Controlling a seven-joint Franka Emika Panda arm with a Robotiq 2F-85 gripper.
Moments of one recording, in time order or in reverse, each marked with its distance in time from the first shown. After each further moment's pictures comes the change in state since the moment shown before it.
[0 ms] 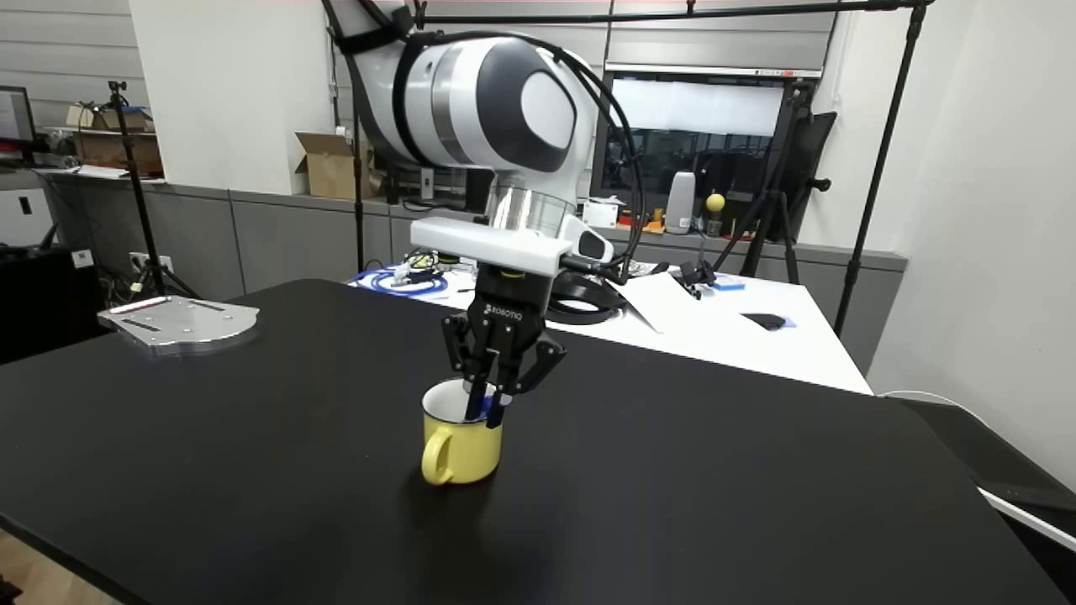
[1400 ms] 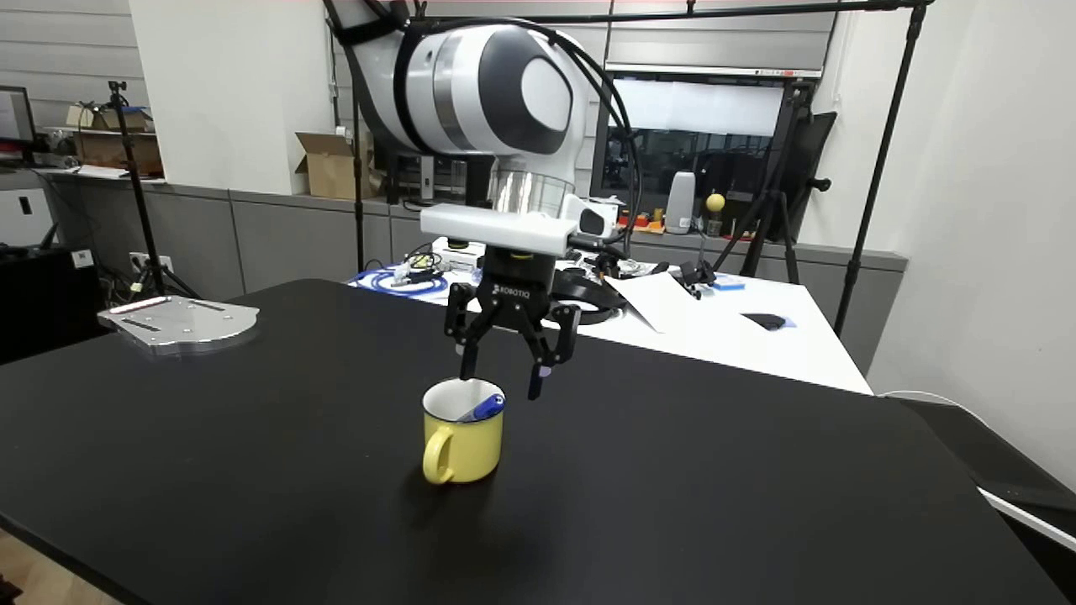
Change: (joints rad) arm 0.019 -0.002 0.004 0.037 -0.022 0.037 -0.006
